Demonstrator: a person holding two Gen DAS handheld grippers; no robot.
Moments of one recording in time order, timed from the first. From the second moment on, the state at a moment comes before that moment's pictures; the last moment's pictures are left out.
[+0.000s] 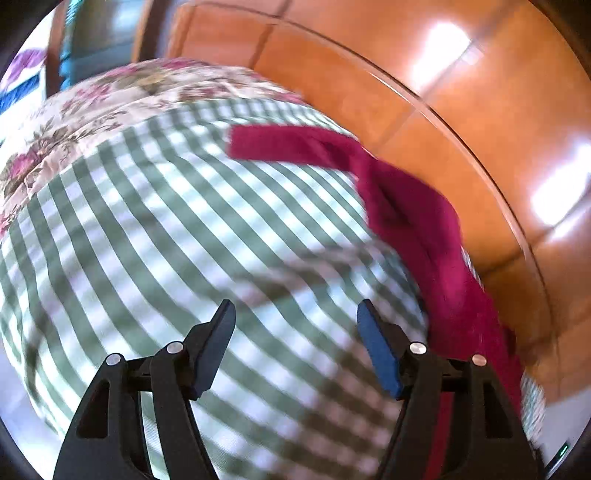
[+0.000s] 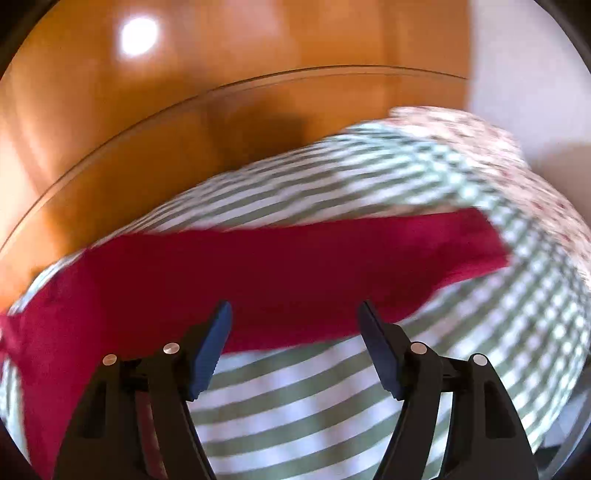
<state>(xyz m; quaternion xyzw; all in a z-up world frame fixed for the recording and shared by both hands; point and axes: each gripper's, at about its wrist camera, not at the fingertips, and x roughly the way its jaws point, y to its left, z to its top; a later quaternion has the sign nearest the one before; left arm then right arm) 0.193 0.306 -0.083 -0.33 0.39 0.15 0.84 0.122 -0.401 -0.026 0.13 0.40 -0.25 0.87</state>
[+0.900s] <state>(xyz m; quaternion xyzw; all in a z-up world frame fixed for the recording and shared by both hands) 0.277 0.426 -0.034 -0.40 0.26 0.19 0.86 0.178 -0.219 -0.111 -0.02 0.46 -0.13 0.88</state>
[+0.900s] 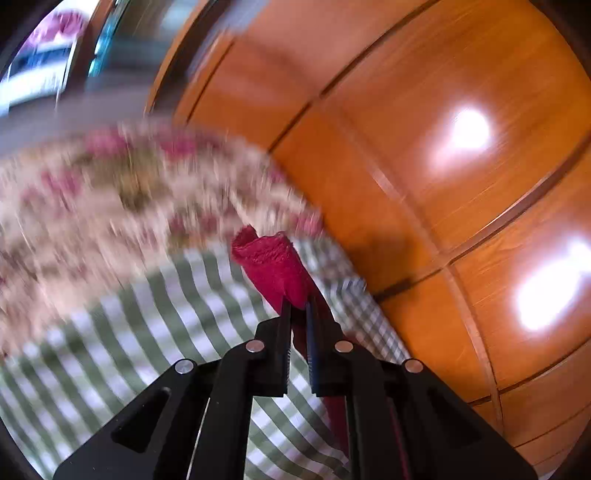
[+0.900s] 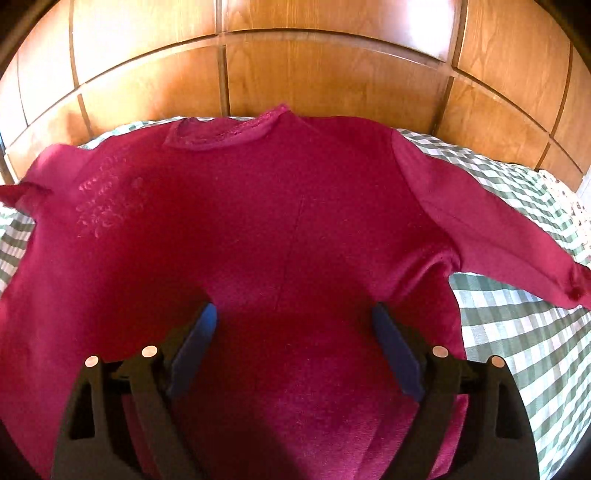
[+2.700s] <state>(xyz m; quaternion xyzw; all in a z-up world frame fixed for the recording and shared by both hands) 0.106 0.156 -0.110 -0.16 0.49 -0.10 0.85 -0.011 -0.268 -0.072 0.03 0.53 -0.08 0.84</state>
